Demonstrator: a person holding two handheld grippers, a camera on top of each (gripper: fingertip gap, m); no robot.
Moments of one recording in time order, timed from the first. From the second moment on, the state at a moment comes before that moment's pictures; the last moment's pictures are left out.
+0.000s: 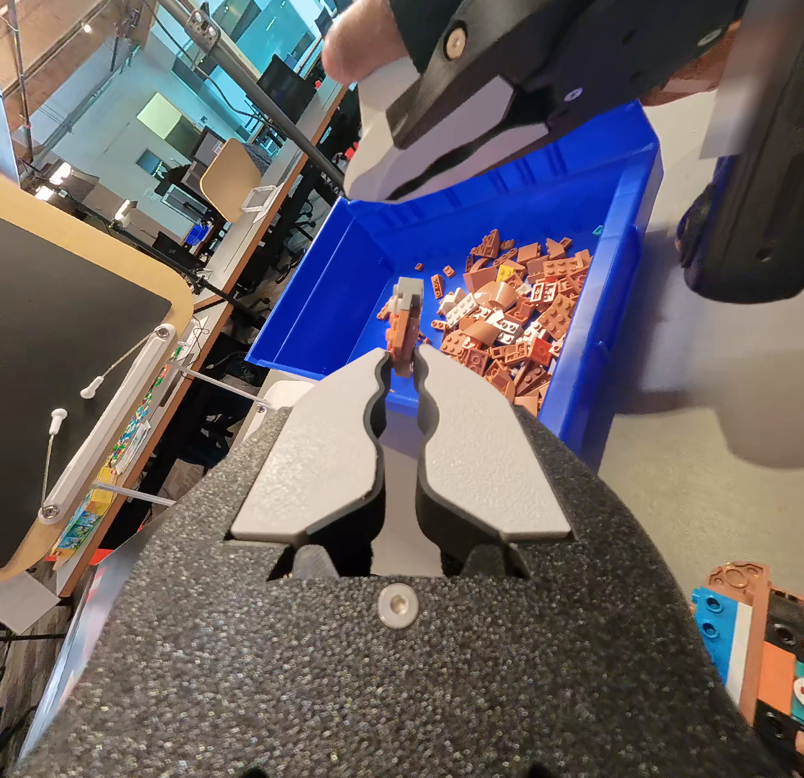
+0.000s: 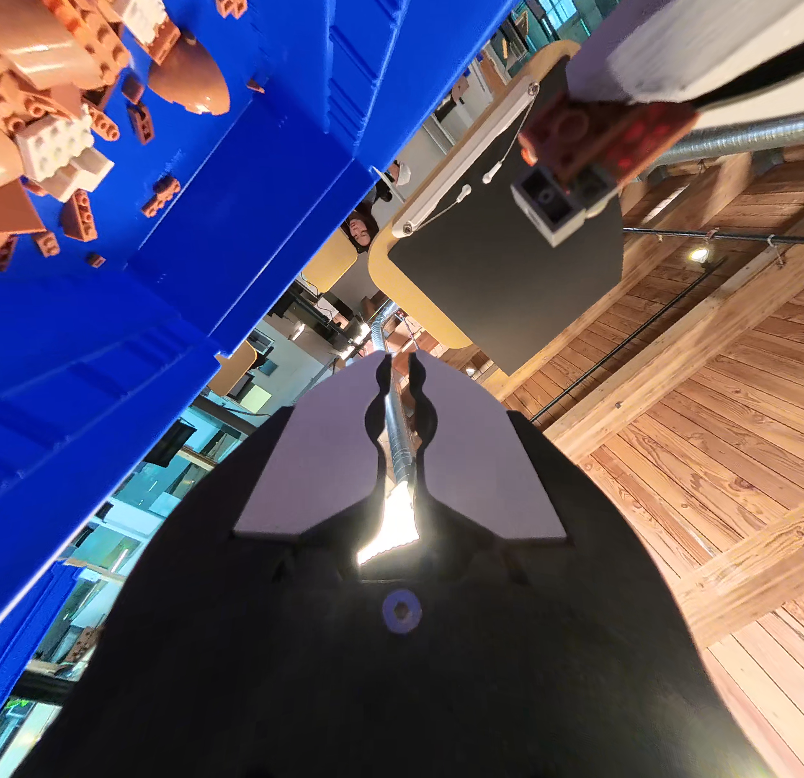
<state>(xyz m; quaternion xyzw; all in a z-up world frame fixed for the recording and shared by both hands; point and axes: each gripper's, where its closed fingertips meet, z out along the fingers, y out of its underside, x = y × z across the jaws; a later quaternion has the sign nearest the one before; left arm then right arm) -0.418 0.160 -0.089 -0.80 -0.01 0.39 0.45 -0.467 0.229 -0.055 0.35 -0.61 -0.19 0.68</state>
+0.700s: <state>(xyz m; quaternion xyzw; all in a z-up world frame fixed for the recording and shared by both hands) -0.413 0.163 -0.089 -0.80 0.00 0.39 0.45 -0.463 0.222 -0.062 0.36 -0.61 -0.19 0.67</state>
